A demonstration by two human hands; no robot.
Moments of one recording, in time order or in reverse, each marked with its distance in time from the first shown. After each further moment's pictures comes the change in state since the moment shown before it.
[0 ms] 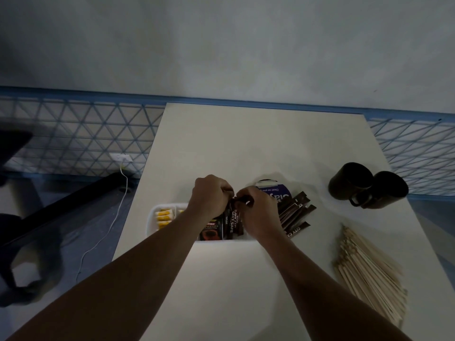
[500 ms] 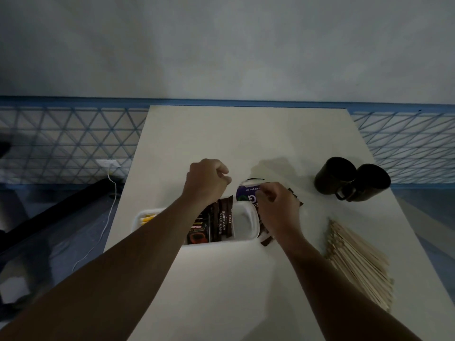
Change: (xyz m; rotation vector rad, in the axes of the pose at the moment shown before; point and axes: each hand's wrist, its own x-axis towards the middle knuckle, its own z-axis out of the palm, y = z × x) left_hand 0.021 0.035 -0.002 -0.022 0.073 0.048; right_hand -0.002 0.023 -0.050 0.052 0.264 0.170
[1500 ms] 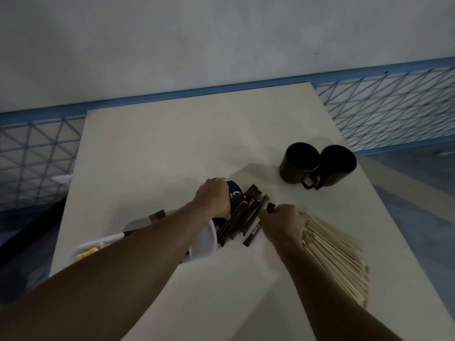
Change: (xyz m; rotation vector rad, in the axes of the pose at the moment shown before) left_hand 0.047 0.048 0.126 0.498 -0.568 0.011; right_hand 0.032 0.095 -0.040 -0.022 0.031 0.520
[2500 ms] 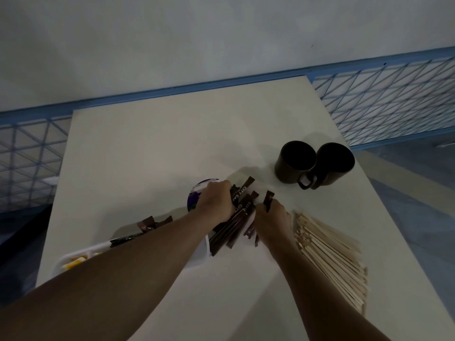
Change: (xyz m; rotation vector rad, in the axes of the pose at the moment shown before) left_hand 0.019 0.010 0.025 0.011 0.184 0.099; right_hand 0.014 0.001 0.010 0.065 -0.171 -0.056
